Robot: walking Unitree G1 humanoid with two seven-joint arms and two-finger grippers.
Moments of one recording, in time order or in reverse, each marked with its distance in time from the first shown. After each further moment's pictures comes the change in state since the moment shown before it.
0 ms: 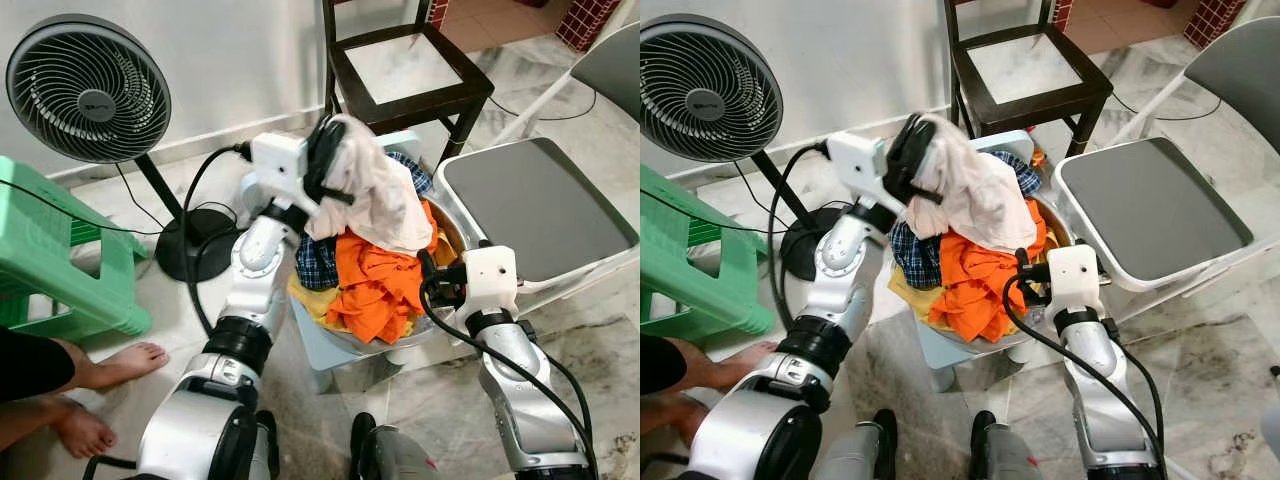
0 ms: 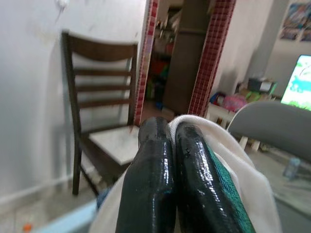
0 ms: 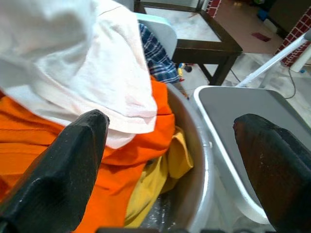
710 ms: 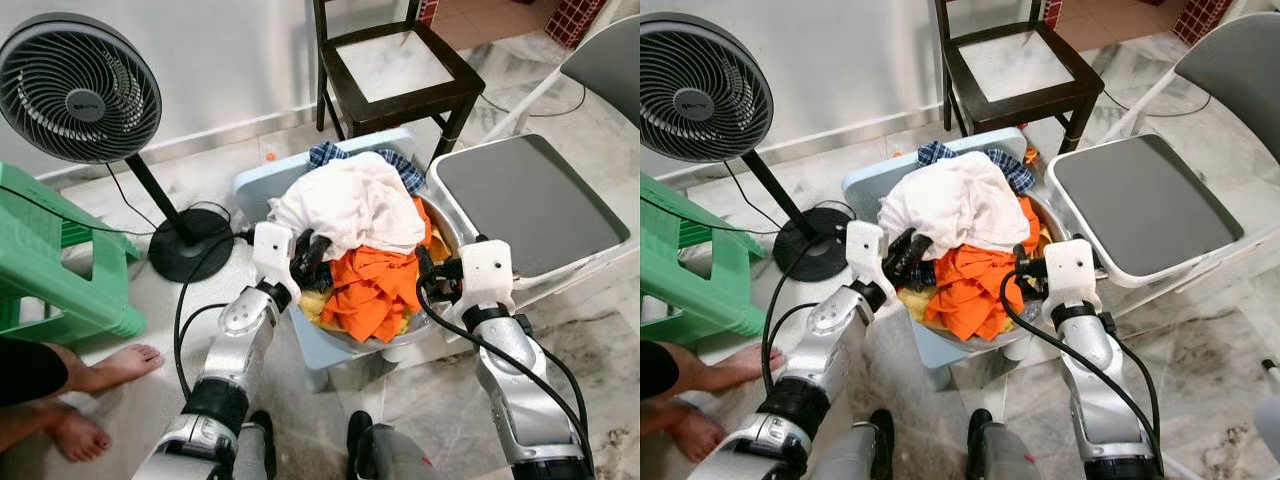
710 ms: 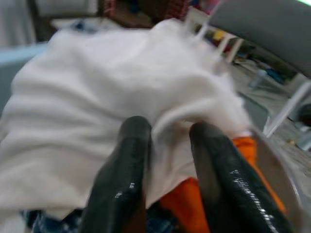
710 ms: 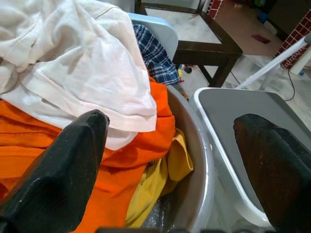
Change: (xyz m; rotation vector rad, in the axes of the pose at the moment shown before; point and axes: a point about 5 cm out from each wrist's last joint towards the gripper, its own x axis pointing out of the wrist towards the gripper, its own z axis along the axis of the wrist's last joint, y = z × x) left arm -0.071 -0.006 -0.057 -0.072 0.389 -0.109; right arm 0.004 0.006 0.002 -0.009 -0.007 0.020
